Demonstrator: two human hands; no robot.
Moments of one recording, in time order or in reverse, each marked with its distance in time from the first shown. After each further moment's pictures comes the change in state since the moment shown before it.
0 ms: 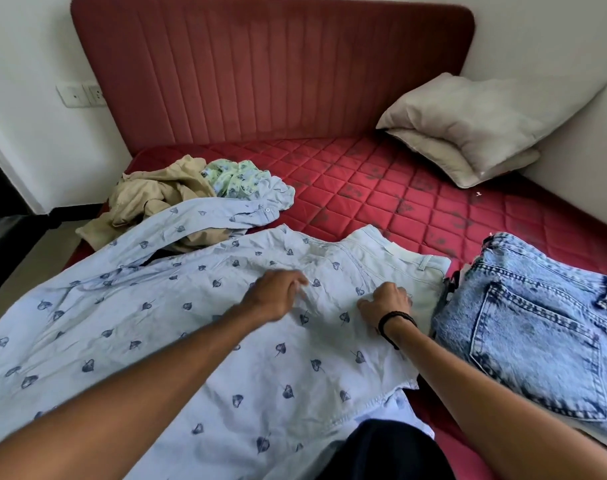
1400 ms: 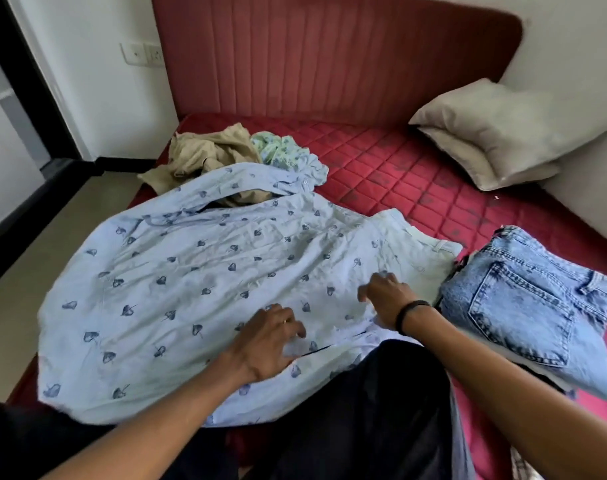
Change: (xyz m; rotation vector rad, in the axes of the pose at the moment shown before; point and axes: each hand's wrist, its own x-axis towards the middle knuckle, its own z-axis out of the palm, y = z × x) left_hand -0.216 -0.020 0.031 0.273 0.042 0.232; right_hand -0.121 -0.011 -0.033 -0.850 -0.252 -0.714
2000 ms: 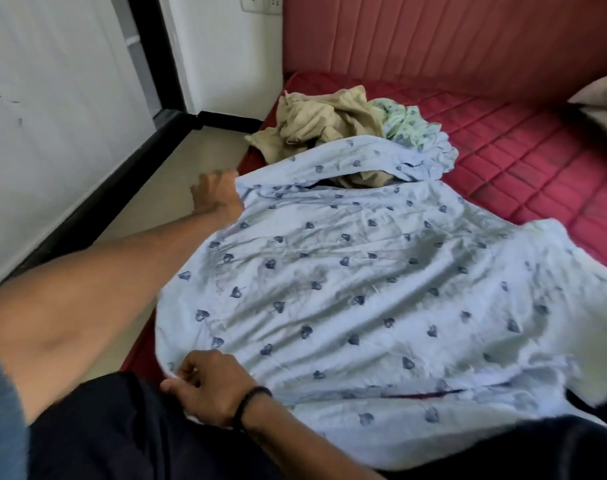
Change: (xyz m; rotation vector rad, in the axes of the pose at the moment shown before) left_hand -0.015 -0.301 -0.133 0.111 0.311 -0.998; right_hand 0.002 -0.413 0.005 0.934 -0.309 -0.501
